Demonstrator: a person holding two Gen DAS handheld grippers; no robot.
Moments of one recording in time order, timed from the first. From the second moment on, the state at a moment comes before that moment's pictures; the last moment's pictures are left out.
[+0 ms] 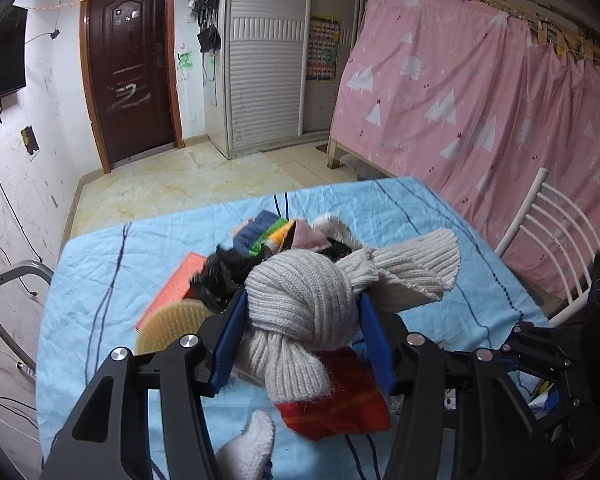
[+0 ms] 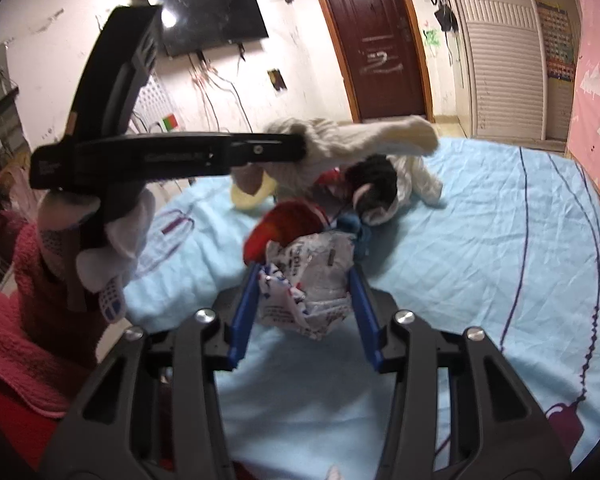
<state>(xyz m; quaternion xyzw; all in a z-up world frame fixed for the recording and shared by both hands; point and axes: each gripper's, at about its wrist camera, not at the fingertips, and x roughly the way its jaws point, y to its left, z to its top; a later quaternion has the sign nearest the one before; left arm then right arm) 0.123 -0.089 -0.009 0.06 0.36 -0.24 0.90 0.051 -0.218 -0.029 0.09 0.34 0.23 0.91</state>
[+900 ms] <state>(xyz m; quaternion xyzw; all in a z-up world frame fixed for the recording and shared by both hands) 0.119 -0.160 -0.004 0.05 0.39 -0.32 0.86 0.024 -0.359 -0.006 0.21 0.25 0.10 0.94</state>
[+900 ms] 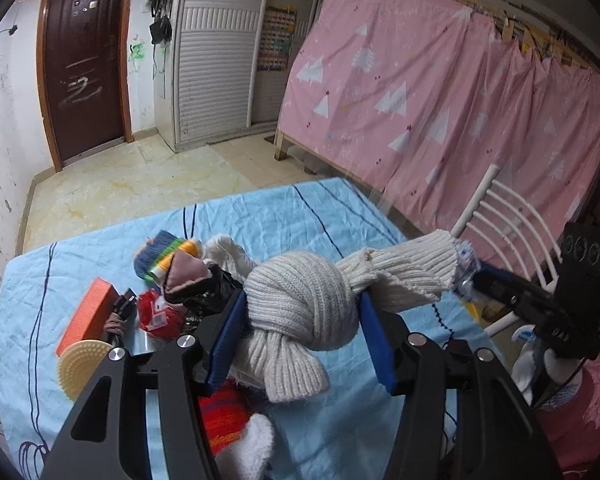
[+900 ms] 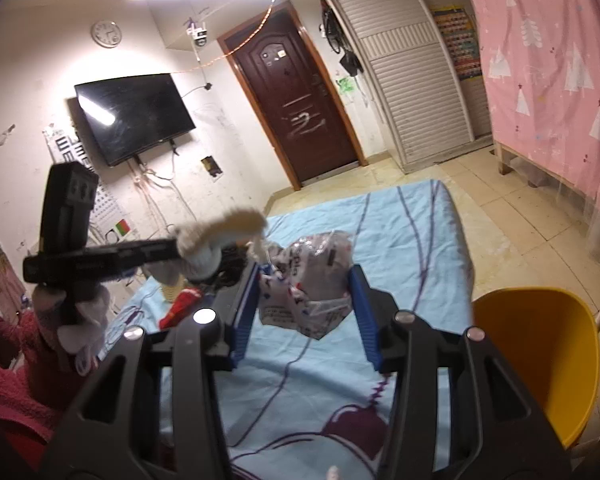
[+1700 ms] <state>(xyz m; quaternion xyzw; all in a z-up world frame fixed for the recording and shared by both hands) 0.087 -0.242 -0.053 0.25 0.38 -0.31 0.83 0.018 -0.401 -0.018 0.23 0.25 0.05 0.94</state>
